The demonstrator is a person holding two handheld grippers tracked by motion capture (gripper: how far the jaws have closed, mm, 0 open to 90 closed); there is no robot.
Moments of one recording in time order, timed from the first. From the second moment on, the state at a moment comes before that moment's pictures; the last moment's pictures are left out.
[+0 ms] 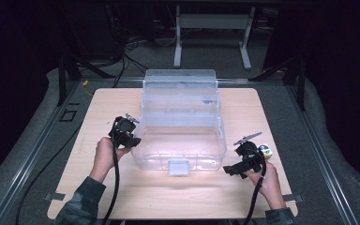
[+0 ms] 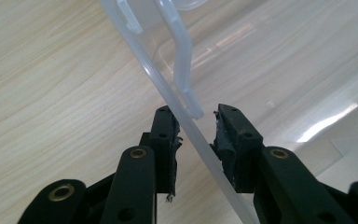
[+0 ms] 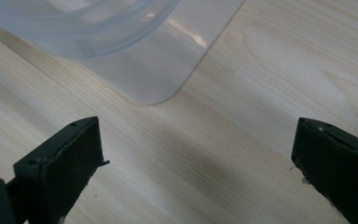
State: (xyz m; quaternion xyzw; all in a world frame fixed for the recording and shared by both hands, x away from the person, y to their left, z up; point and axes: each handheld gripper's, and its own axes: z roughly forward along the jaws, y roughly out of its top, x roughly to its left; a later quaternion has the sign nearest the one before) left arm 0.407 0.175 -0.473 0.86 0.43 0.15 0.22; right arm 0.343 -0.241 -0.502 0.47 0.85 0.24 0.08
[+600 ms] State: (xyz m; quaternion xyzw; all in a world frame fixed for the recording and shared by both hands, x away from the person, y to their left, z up) left arm 0.407 0.200 -0.456 0.86 0.42 0.08 0.27; right arm 0.341 -0.254 -0.489 0.47 0.85 0.23 0.10
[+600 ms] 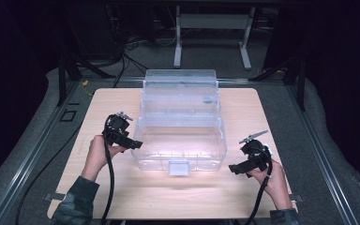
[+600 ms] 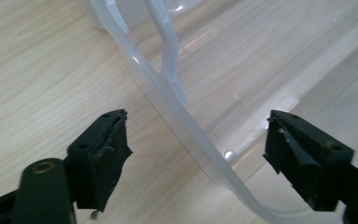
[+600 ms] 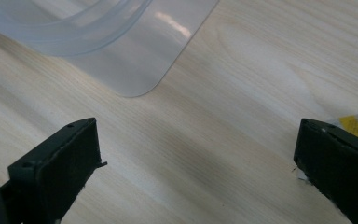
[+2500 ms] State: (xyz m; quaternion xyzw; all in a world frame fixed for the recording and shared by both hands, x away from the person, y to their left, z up) left arm 0.416 0.241 -0.461 0.88 0.42 0.08 0.21; right arm 0.394 -0.326 -0.498 0.59 0.79 0.14 0.11
